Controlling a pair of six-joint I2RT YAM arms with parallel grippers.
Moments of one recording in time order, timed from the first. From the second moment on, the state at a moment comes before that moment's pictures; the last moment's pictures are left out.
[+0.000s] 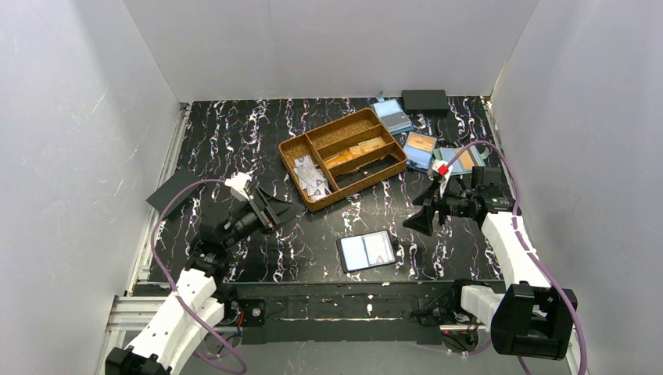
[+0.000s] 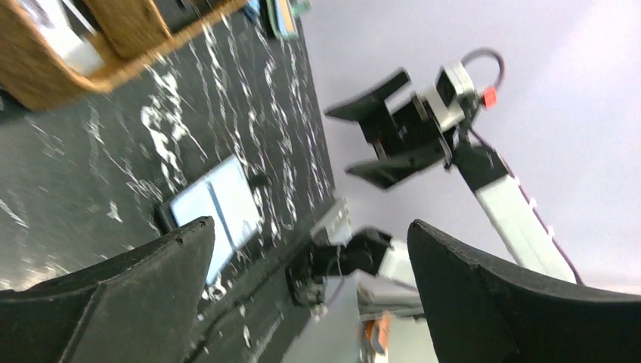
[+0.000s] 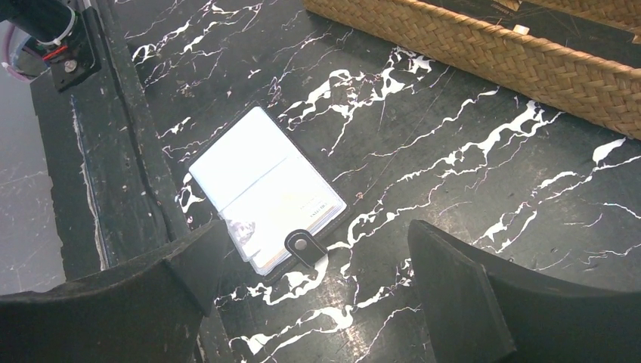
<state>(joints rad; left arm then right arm) -0.25 0.64 0.33 0.15 0.59 -1.10 -0.05 1.06 0.70 -0.61 -1.11 -0.64</state>
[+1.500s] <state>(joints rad) -1.19 1.19 0.62 -0.09 -0.23 -0.95 -0.05 1.16 0.69 -0.62 -1.08 -0.64</state>
